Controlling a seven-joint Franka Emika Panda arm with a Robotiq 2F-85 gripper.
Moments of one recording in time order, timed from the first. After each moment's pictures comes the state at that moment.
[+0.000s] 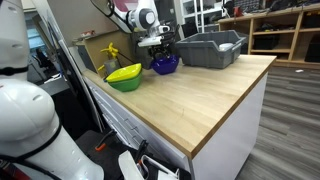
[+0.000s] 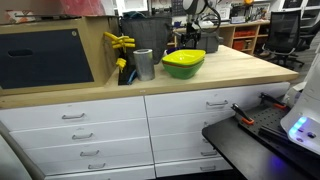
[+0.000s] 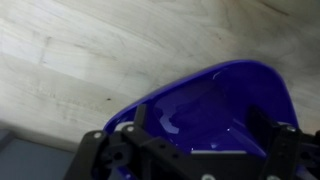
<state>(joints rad) 0.03 0.39 -0.02 -1.82 0.03 2.36 -0.07</state>
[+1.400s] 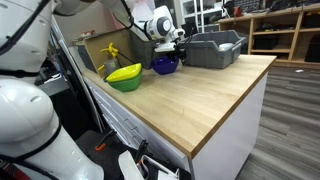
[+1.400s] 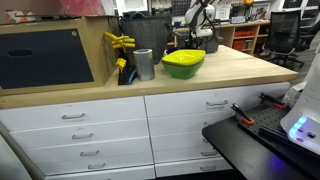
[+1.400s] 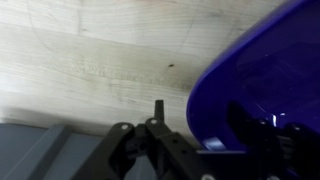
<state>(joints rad) 0.00 0.63 -0.10 -1.59 -0.05 2.45 0.15</state>
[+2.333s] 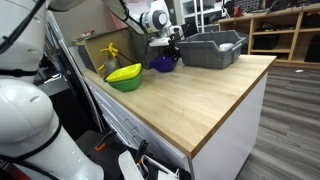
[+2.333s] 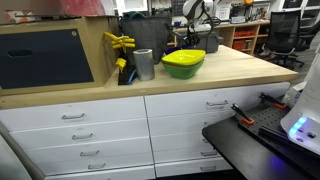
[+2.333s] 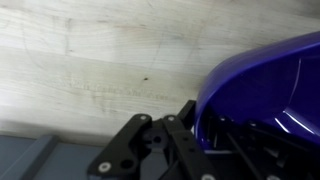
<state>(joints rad) -0.01 0.58 -0.06 -1.58 -0.01 2.30 0.14</state>
